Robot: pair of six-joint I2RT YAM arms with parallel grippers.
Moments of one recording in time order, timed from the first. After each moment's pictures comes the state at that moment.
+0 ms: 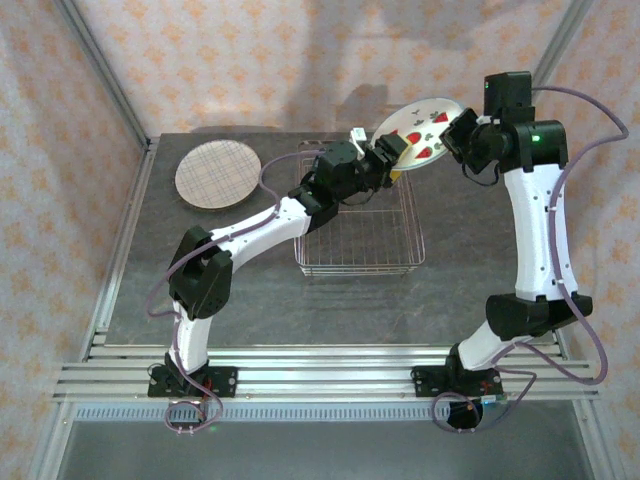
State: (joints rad) left arm -0.73 1.98 1.68 0.29 0.17 -1.57; right arm 0.10 1.59 2.13 -1.30 -0.13 0.87
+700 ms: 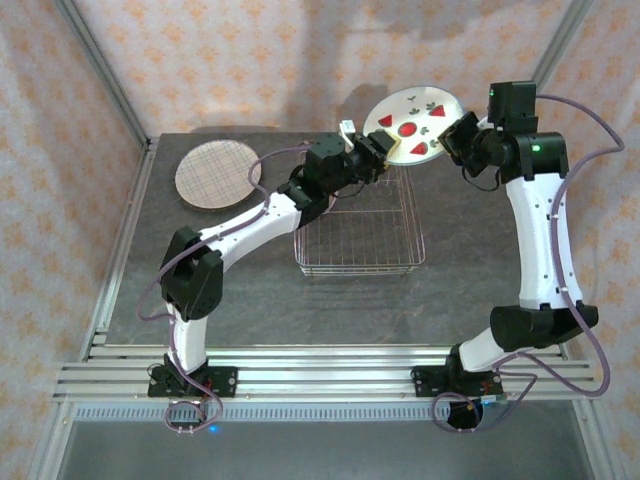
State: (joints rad) left arm -0.68 1.93 1.66 0.28 0.19 -1.60; right arm 0.07 1.52 1.98 -1.16 -0.22 0.89
